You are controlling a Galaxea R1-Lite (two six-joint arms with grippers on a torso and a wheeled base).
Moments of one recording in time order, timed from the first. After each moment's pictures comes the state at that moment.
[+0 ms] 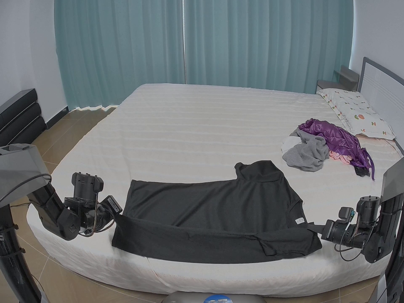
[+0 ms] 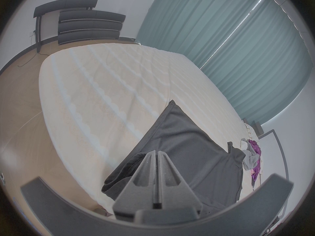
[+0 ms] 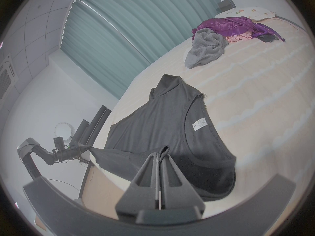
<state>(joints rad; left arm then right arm) -0.15 2.07 -0.59 -0.75 0.11 -0.82 -0.03 2.23 -0.08 -1.55 0.51 0.45</state>
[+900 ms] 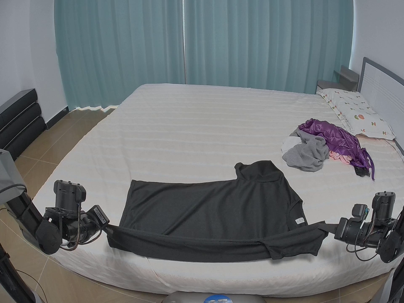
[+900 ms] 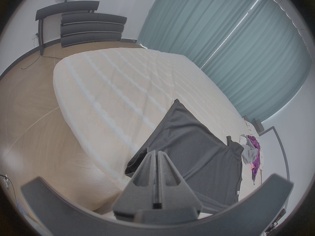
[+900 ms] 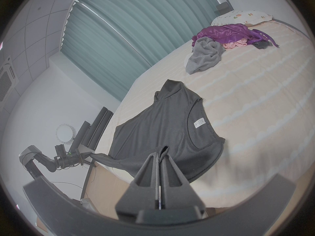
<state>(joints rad) -0.13 1.89 -0.38 -0.76 0.11 -0.79 -0.06 1.93 -0.02 -1.31 0.53 0.44</state>
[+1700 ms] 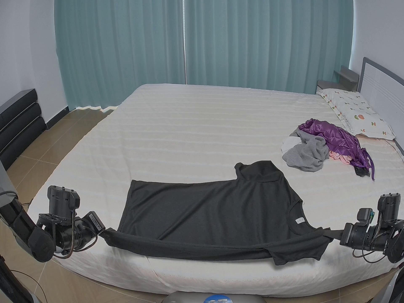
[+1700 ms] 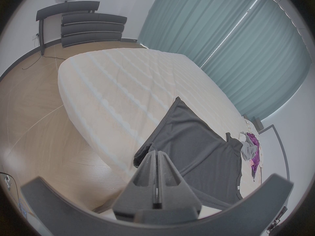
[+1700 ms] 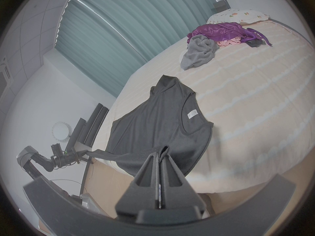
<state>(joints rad) -0.14 1.82 -0.30 -0.76 0.10 -0.79 -0.08 1.77 -0.02 -1.07 0.52 0.39</state>
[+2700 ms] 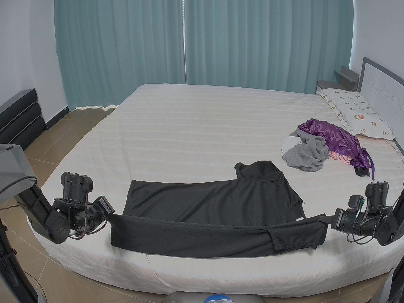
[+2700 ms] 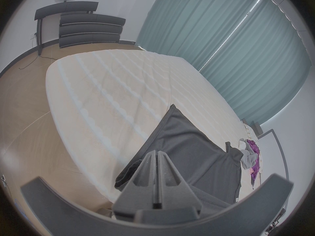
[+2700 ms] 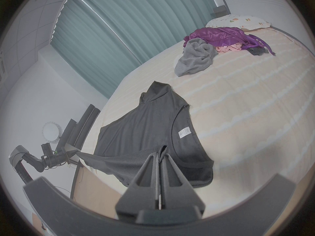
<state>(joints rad) -0.13 1.98 -0.50 -0.75 0.10 -0.79 -0.09 1.94 -0.23 -1.02 0.44 0.35</state>
